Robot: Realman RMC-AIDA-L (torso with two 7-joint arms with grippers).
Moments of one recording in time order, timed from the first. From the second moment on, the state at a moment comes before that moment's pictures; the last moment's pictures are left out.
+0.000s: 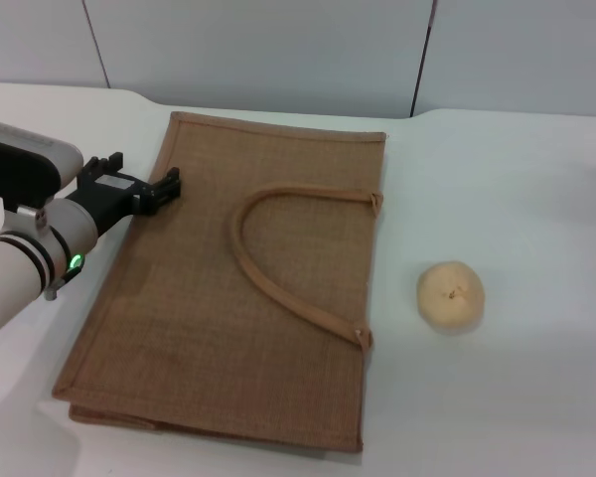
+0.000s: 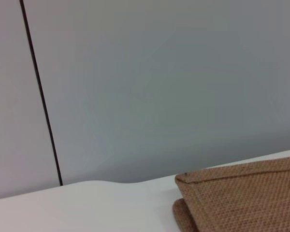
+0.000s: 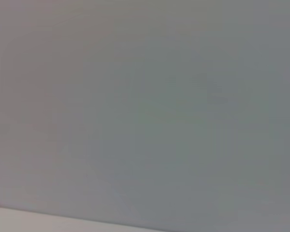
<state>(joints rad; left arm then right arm) -0.67 -2.04 1.48 0.08 -2.90 -0.64 2.70 0.67 2.02 -0.86 -0.12 -0.58 -0.58 0.26</state>
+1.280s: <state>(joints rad) -0.65 -2.04 1.62 0.09 -2.73 -0.88 2.59 0.66 2.02 -0.85 -0.12 -0.58 -0.57 0.26</state>
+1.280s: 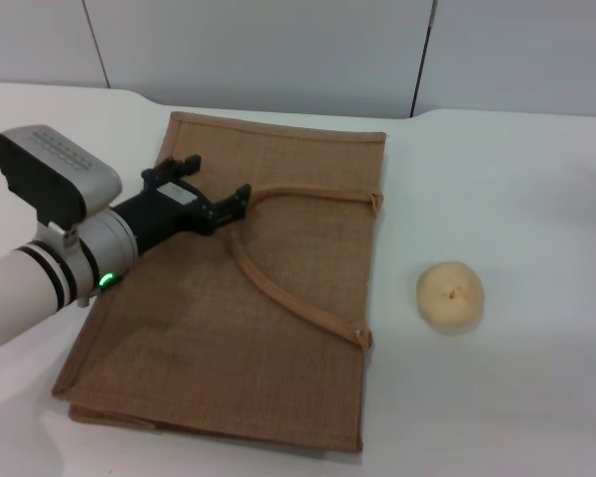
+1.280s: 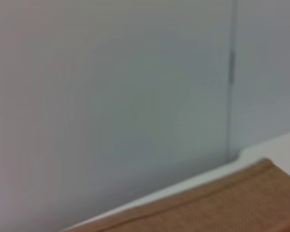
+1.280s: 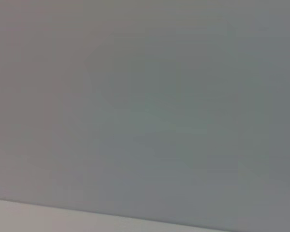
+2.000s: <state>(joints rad) -0.66 -2.03 1.61 0.10 -2.62 -0.87 2.53 0.66 2.02 -0.85 -0.12 -0.58 -0.57 0.26</state>
